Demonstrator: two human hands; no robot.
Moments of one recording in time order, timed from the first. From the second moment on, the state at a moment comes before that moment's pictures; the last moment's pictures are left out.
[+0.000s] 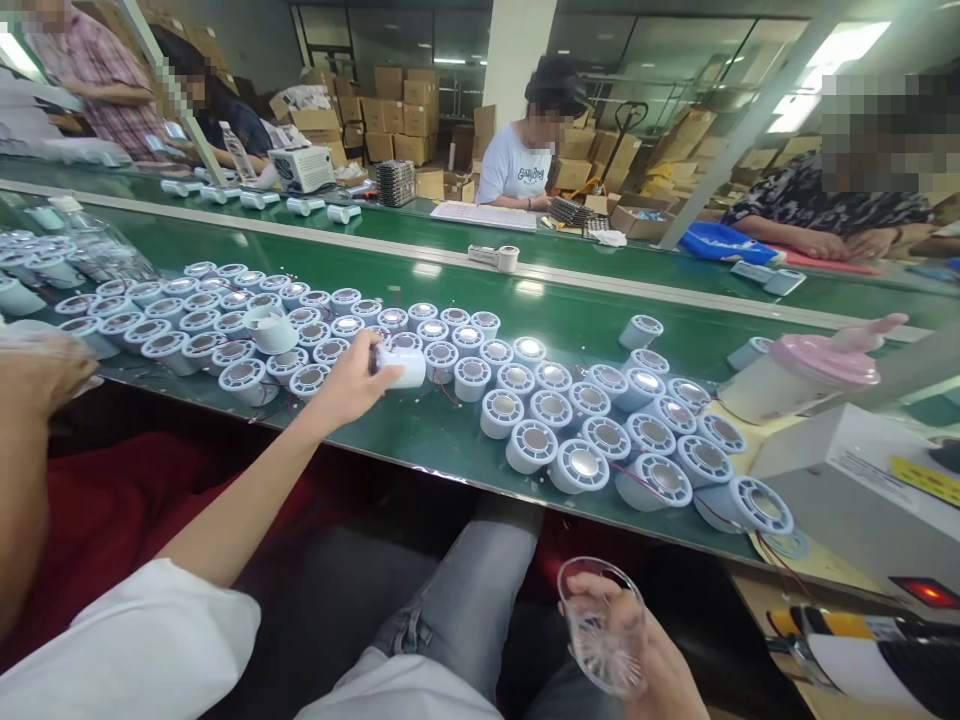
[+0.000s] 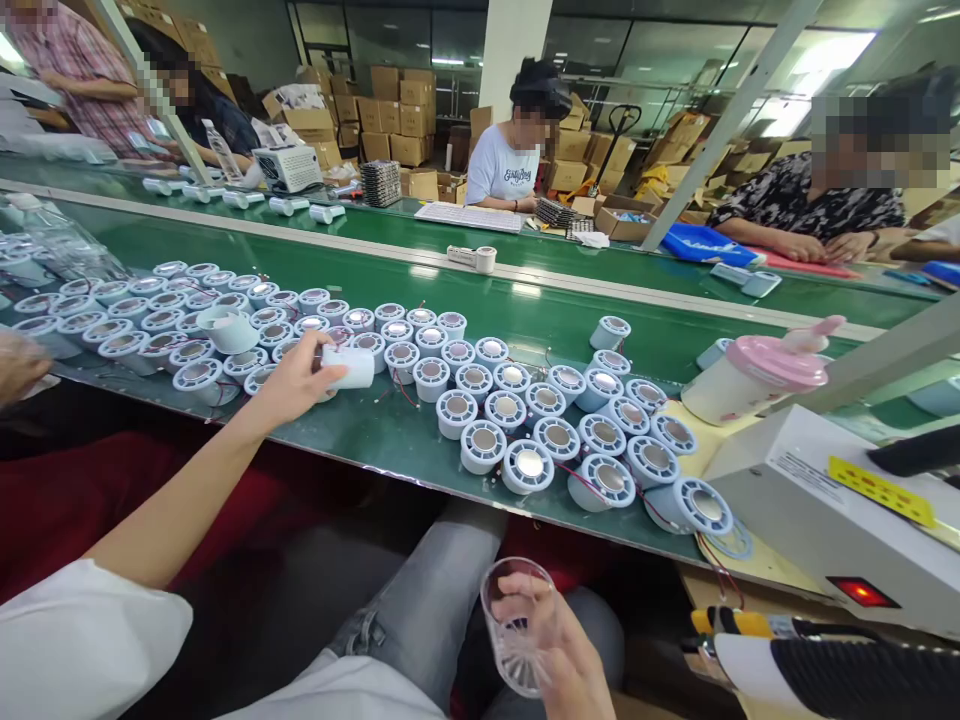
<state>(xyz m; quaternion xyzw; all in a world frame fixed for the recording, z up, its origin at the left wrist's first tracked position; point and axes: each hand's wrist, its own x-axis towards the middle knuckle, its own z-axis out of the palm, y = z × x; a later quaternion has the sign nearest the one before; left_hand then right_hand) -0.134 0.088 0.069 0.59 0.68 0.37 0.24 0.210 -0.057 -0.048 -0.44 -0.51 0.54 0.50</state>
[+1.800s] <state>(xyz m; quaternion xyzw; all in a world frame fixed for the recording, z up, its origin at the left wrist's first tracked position) -0.005 0.014 0.005 0.67 0.23 0.20 0.68 0.221 -0.063 0.007 -0.46 -0.57 0.54 0.41</state>
